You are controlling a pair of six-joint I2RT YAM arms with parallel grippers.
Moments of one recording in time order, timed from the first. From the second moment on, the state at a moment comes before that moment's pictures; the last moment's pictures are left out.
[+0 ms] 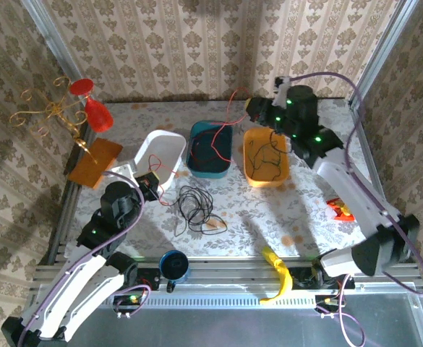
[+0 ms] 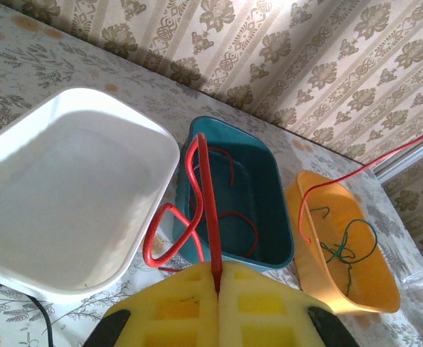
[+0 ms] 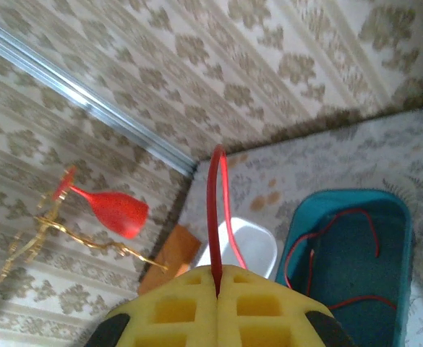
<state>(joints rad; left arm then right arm) -0.56 0.56 0.56 -0.28 -0.18 -0.63 0.38 1.45 1.44 -0.26 -0.21 0.71</state>
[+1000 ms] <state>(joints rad) -0.61 0.63 0.63 -0.32 -0.24 -0.61 0.49 2.17 1.90 -0.55 -0.05 0.64</state>
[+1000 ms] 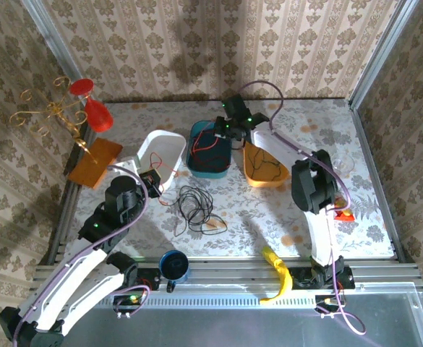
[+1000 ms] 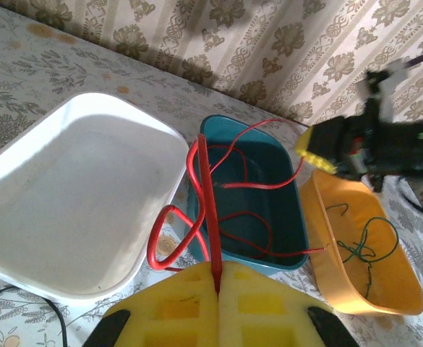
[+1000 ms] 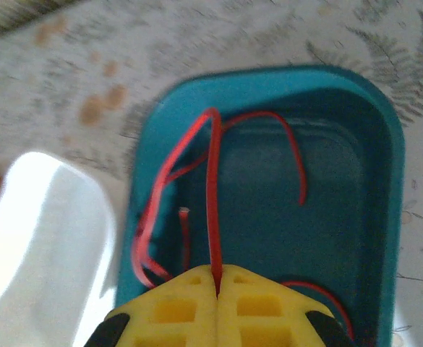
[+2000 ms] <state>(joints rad) -0.61 1.16 1.18 -0.21 -0.14 -0.42 0.53 1.42 1.33 -0.47 0.29 0.47</state>
